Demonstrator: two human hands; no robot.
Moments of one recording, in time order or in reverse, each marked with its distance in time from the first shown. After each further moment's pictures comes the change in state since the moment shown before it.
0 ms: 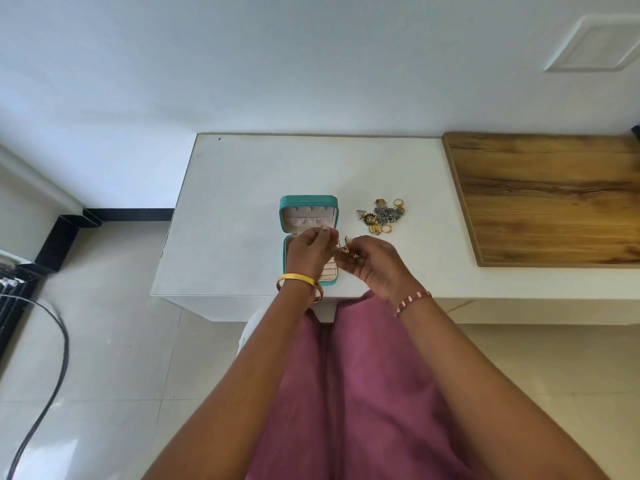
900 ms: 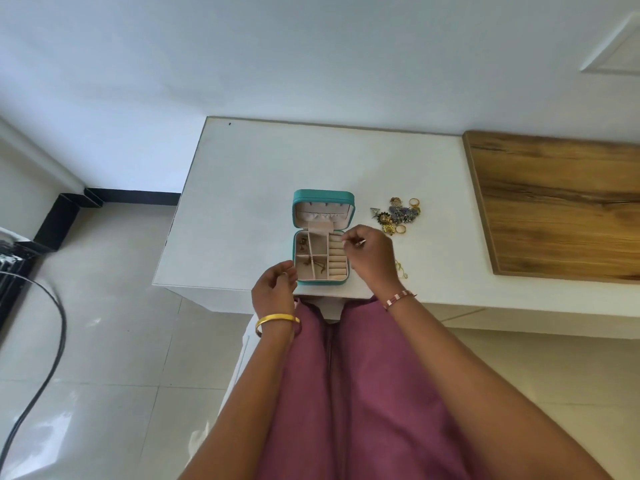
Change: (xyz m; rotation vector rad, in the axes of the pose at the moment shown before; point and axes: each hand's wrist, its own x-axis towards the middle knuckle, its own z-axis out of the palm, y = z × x) left_hand -0.011 -0.042 -0.056 -0.002 0.449 -0.069; right_hand 0.036 0.026 0.011 -1.053 0.190 -0.552
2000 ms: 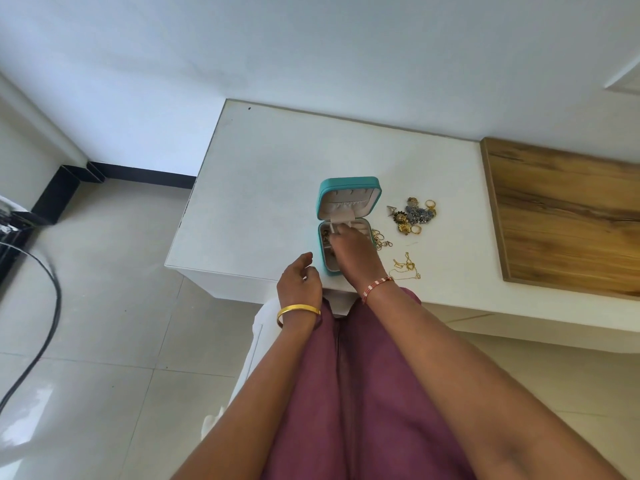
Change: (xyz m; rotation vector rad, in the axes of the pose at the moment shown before) left_hand 0.004 -0.011 -0.004 0.371 -0.120 0.136; right_hand 0.003 -0.022 0.041 -0.926 -0.299 -0.426
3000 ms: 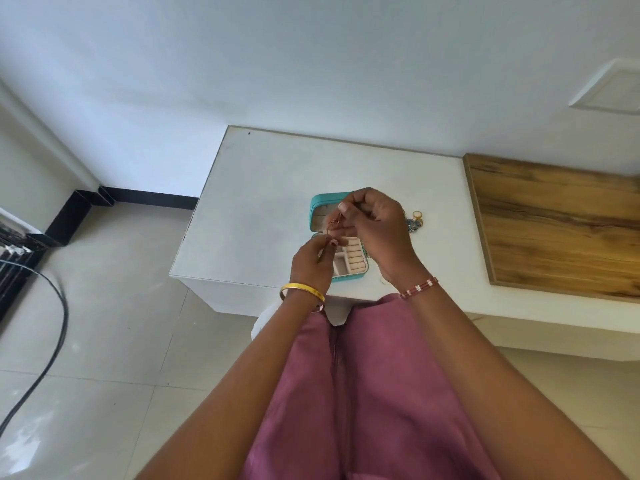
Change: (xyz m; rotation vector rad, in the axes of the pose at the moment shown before) left_hand -0.009 0.051 0.001 0.040 -0.198 0.386; right_hand -0.042 -0.003 -0.104 1.504 0.310 0.199
